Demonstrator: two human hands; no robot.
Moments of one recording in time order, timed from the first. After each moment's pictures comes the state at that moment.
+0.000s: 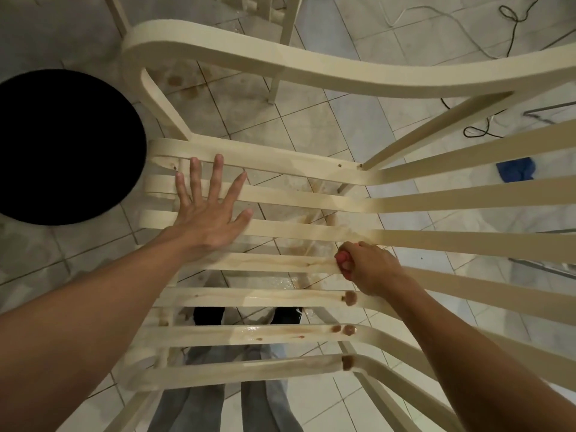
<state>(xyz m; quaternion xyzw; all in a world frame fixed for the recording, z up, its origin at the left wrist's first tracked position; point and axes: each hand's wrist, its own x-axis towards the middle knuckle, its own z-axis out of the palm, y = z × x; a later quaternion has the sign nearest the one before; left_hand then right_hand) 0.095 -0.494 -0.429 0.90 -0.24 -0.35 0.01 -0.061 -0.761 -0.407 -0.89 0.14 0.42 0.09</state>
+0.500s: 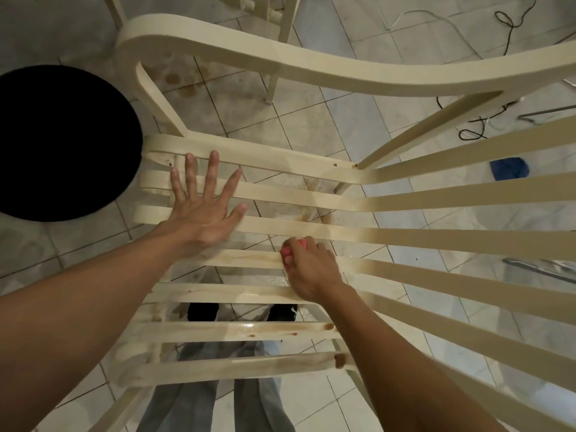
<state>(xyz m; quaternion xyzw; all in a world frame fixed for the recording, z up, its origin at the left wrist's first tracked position) 0.095 -0.495 -0.428 0.90 -0.24 -0.36 0.00 -0.051 -0.679 -0.427 -0.91 0.14 0.35 0.20</state>
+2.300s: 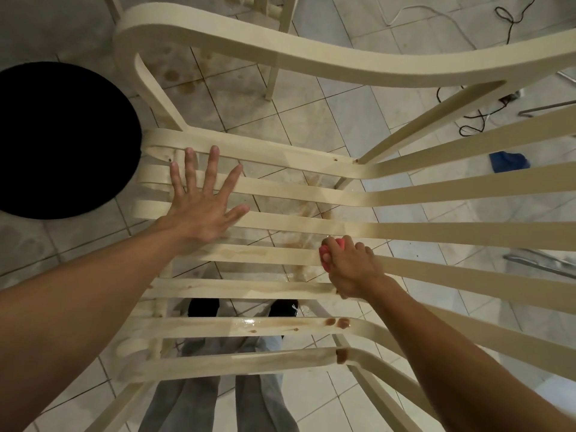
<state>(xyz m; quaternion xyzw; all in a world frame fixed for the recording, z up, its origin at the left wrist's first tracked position) 0.096 -0.492 -0.433 0.91 -0.26 -0.34 -0.01 -0.069 -0.738 -0.413 -0.90 0.12 0.41 0.08</state>
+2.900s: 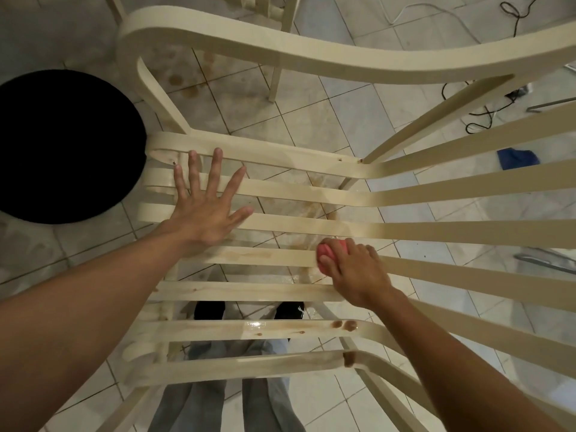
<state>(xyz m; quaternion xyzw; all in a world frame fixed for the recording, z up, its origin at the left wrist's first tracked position) 0.094 -0.489 -0.433 0.91 -0.27 -0.33 -0.01 -0.086 -0.736 -0.423 -0.93 0.11 0.33 0.13</state>
